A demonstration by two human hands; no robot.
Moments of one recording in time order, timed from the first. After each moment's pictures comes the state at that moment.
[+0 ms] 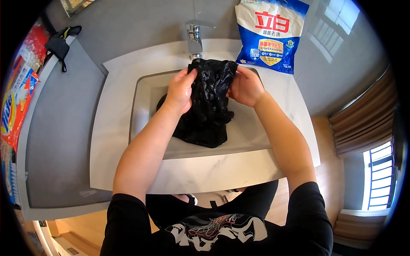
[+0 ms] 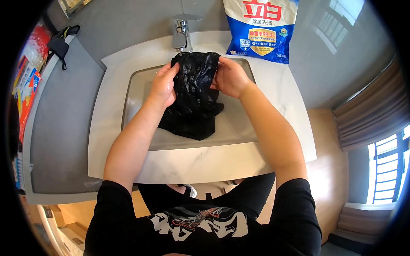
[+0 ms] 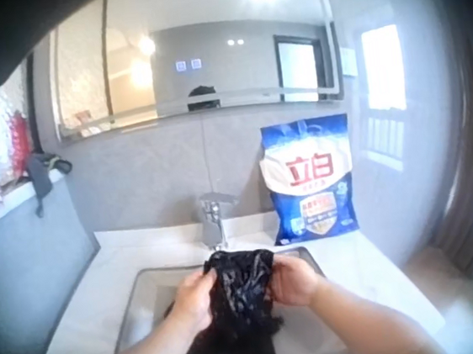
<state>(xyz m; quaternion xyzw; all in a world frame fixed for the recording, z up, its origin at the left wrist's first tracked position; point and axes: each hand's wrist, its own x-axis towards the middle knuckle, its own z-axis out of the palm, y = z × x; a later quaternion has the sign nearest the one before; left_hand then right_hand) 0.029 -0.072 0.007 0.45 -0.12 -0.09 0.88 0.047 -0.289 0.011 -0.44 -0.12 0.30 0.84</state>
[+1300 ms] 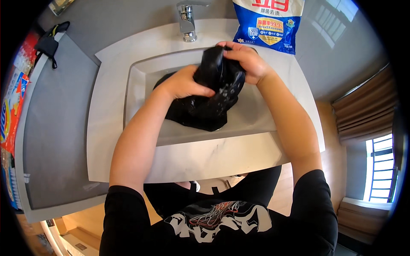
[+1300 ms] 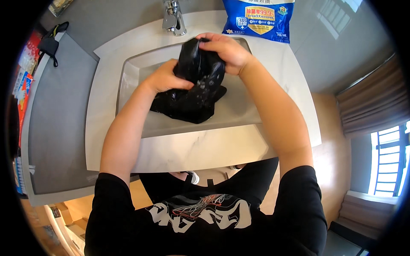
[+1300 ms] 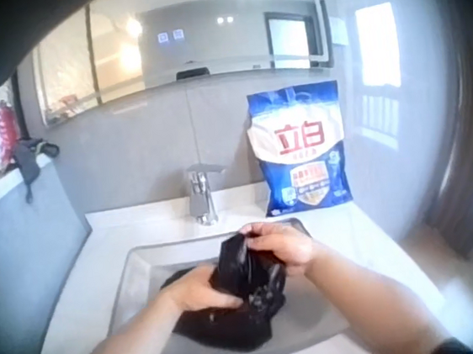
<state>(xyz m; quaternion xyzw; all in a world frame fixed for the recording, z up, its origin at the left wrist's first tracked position) 0.016 -0.062 0.024 0.78 -0.27 -0.21 0.52 0.041 -0.287 0.027 -0.50 -0.18 0.25 0.81</state>
